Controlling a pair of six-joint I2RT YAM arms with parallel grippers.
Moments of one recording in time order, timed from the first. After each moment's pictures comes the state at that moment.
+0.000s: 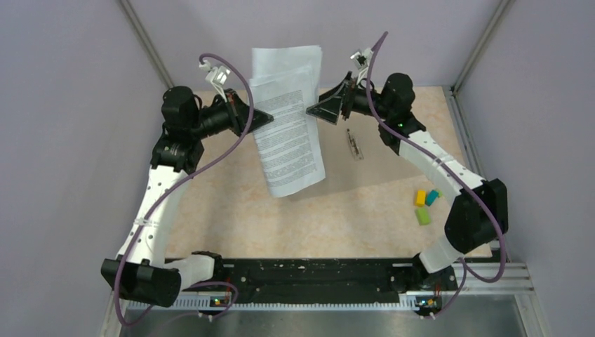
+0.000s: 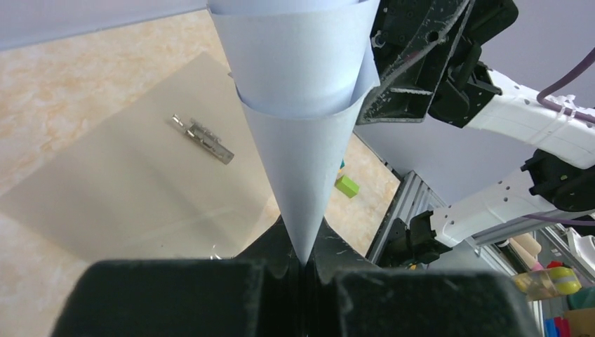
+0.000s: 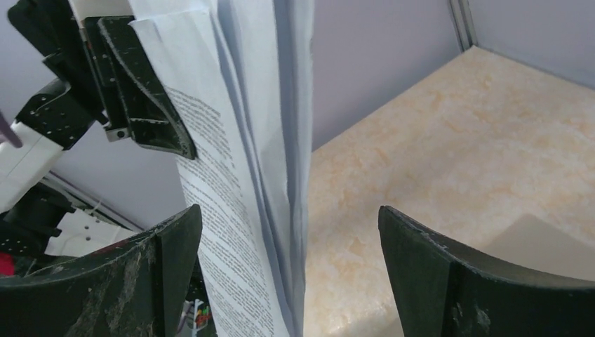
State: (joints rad) left arm -0.15 1.18 1.31 -0.24 0.86 -0.46; right arm 0.42 1.58 1.34 0.38 -0.86 0.65
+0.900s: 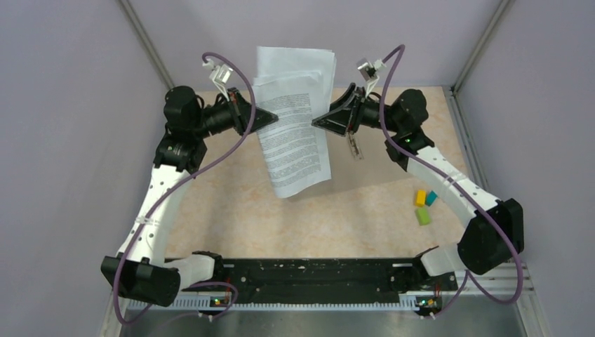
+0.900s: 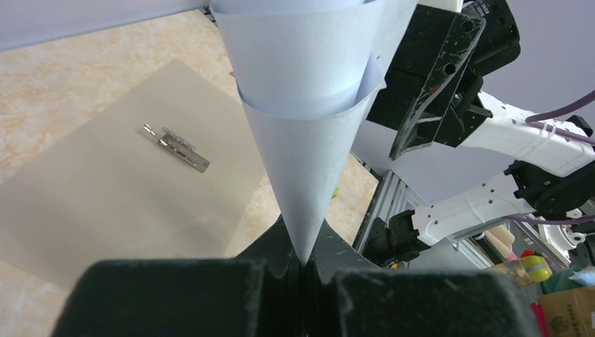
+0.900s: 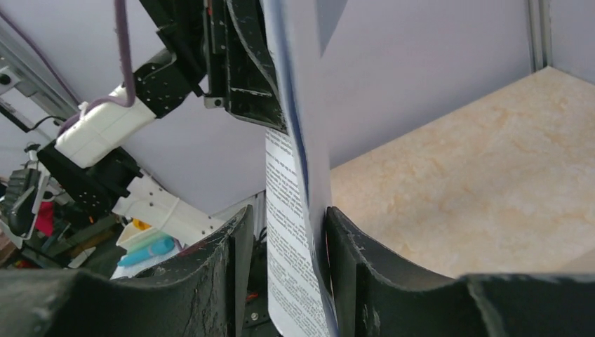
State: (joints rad) left arm -0.19 1.19 1.31 -0.15 0.91 -0.54; right arm 0.44 1.40 1.18 0.60 -0.96 0.78
